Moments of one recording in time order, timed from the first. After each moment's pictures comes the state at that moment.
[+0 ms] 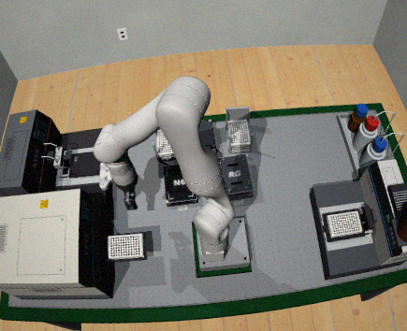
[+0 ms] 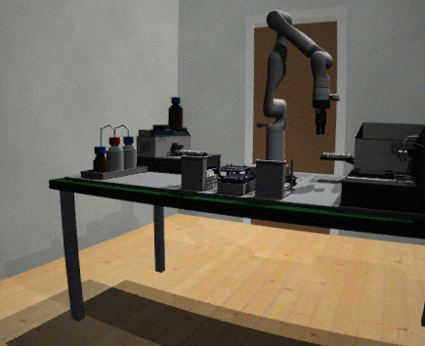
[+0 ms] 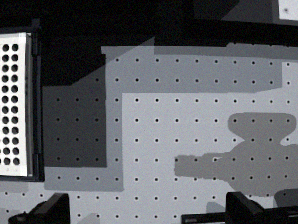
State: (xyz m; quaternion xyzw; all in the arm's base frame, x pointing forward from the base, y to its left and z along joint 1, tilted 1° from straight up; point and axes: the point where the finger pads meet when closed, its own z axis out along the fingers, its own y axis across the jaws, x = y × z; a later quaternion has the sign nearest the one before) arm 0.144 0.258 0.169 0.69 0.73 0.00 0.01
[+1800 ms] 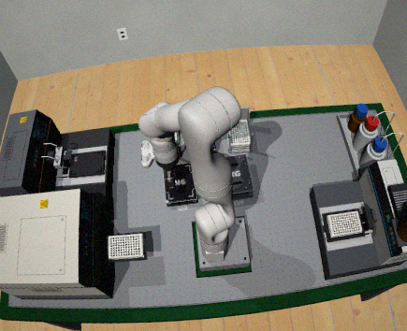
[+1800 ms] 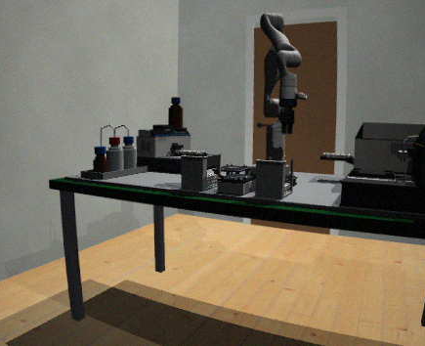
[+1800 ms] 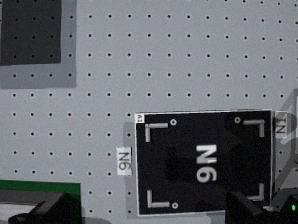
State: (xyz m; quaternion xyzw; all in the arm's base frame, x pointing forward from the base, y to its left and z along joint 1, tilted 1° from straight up) arm 0.211 0.129 0.171 0.69 0.73 0.00 0.01
